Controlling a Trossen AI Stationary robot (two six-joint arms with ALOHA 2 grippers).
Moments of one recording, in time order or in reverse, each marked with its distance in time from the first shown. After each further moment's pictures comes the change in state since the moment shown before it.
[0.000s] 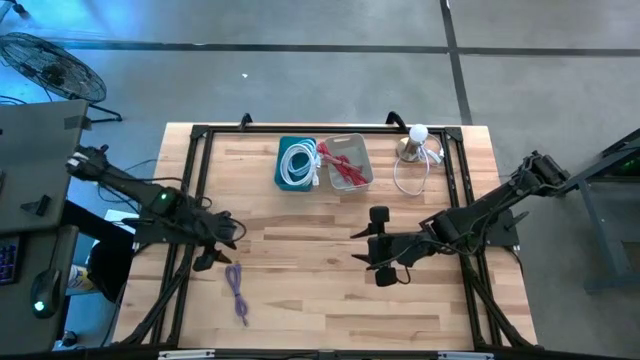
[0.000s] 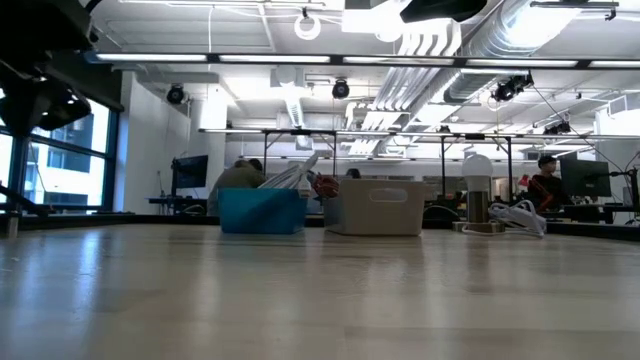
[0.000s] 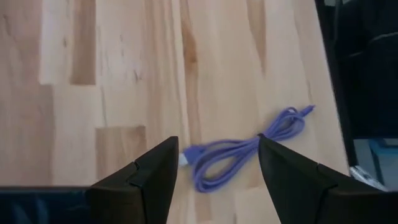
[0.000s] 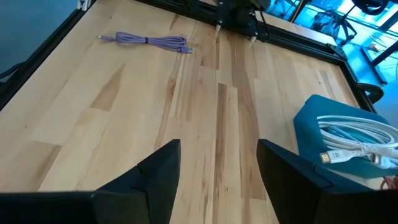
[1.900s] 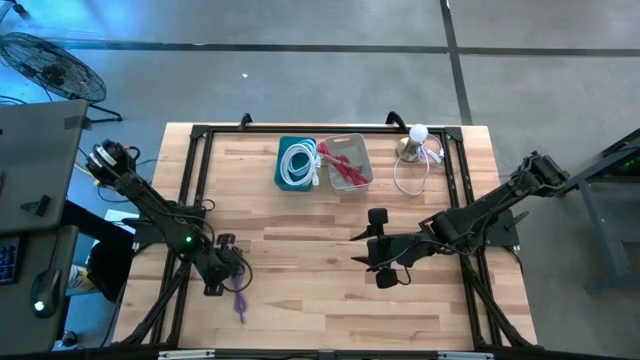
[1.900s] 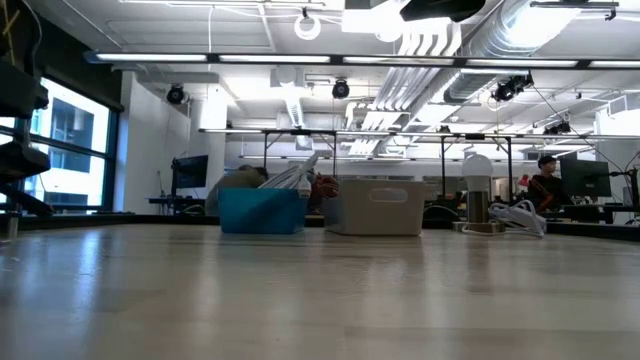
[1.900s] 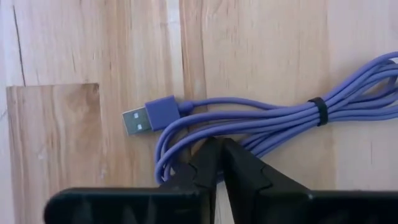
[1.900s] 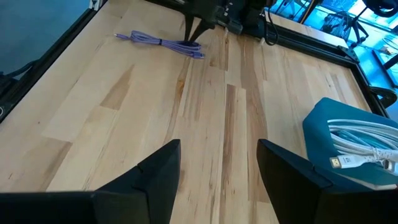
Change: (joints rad) left arm -0.346 0.521 -0.072 0.306 -0.245 -0.246; right arm 0.000 0.006 0.000 0.009 -0.035 -0.013
